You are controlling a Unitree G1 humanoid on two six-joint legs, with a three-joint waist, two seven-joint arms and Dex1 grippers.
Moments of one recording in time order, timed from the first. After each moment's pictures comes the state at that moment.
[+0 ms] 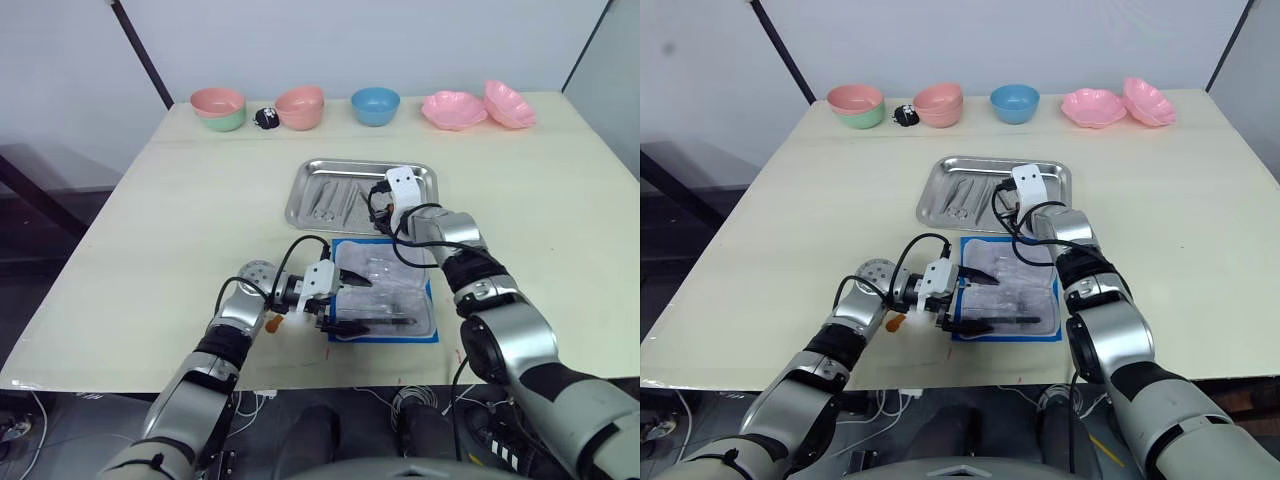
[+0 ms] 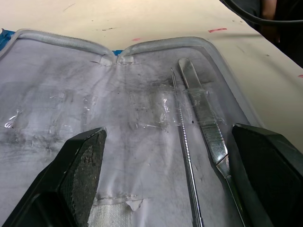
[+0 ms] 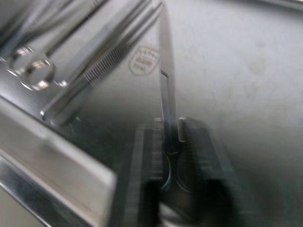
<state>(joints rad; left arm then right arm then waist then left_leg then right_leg) -0.53 0.37 -0.28 0.63 -0.12 -0.33 -1.42 -1.03 -0.03 0.00 0.84 0.10 0.65 0.22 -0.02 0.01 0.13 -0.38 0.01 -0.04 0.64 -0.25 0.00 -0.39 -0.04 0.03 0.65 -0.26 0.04</state>
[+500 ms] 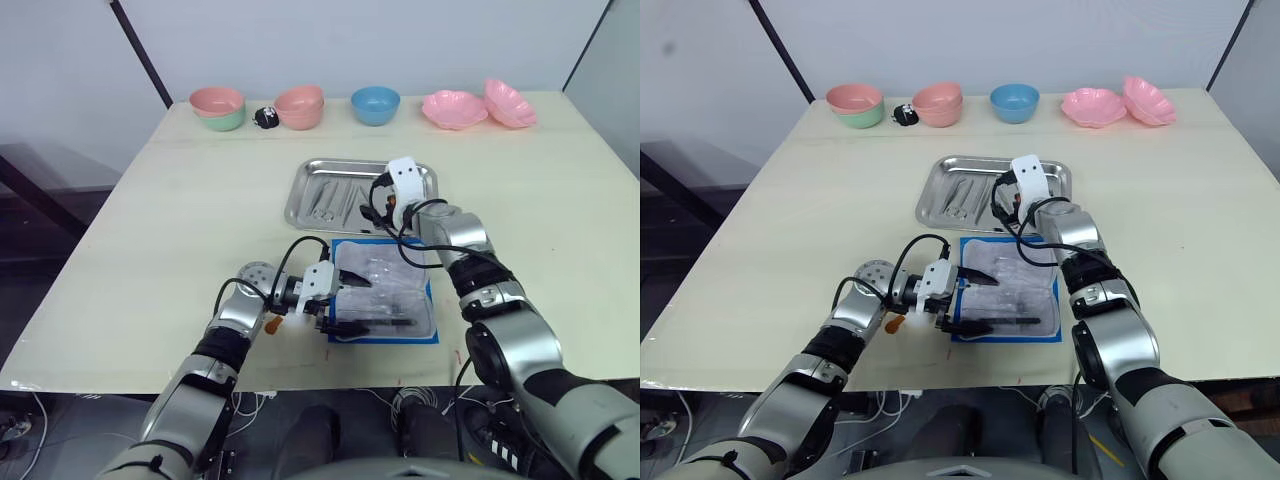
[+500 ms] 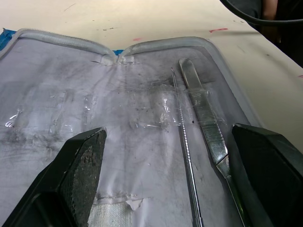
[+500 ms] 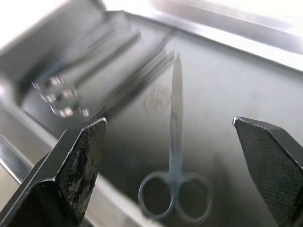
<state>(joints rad) -0.52 0.37 -0.28 0.60 -0.12 -0.32 -1.42 -0.91 -0.09 0.03 0.56 0.10 0.53 0.38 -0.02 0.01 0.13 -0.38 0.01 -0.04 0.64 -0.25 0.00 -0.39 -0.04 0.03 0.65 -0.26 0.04</state>
